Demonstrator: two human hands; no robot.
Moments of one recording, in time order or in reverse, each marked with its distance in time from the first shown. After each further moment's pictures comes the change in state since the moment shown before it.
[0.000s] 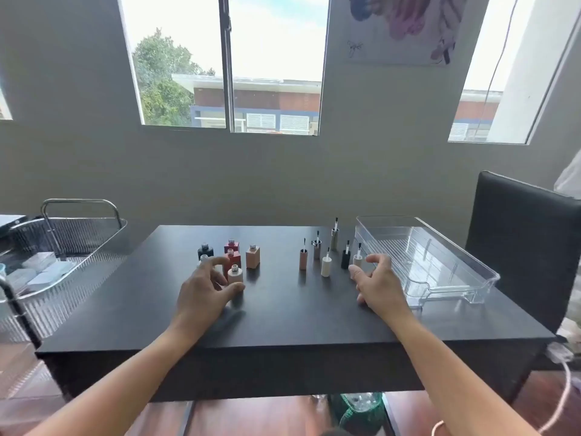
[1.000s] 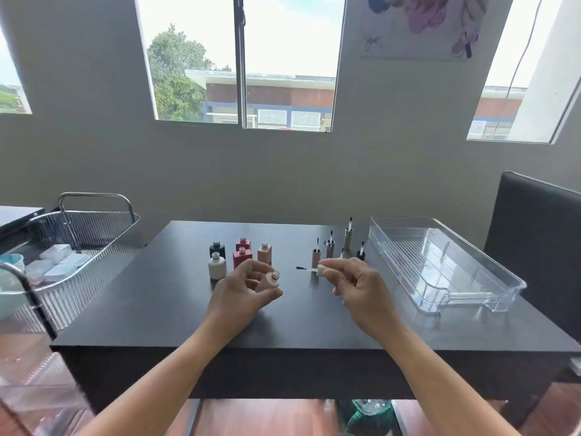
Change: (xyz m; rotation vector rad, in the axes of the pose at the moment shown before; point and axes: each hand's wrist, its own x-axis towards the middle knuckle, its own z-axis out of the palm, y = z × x) left_hand -0.009 0.027 0.015 -0.186 -0.151 -0.051; right_hand -0.037 -0.049 0.026 0.214 -0.178 -0.323
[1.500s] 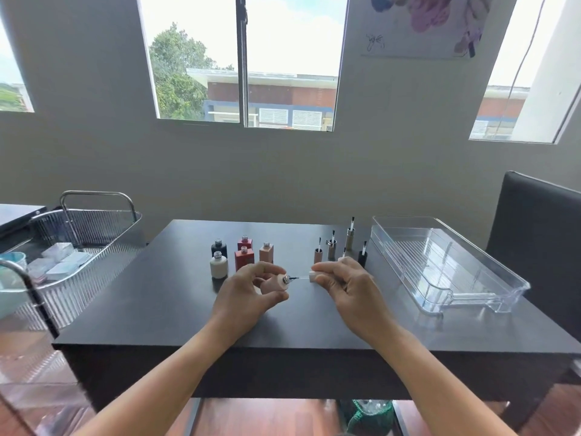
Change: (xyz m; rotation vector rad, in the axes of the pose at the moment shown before) left_hand -0.006 0.012 0.002 0.044 -0.050 0.071; right_hand -0.003 -0.006 0.009 -0.237 -0.026 -0.165
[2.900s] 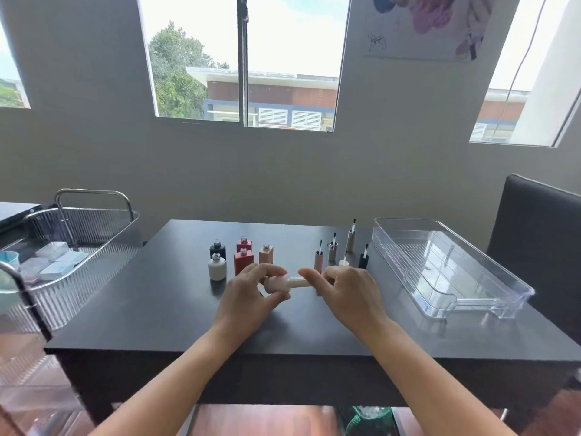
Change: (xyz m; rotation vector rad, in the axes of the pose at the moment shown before) left_hand 0.014 -0.019 0.018 0.030 0.113 0.122; right_hand 0.019 -0.003 0.010 -0.375 -0.041 0.086
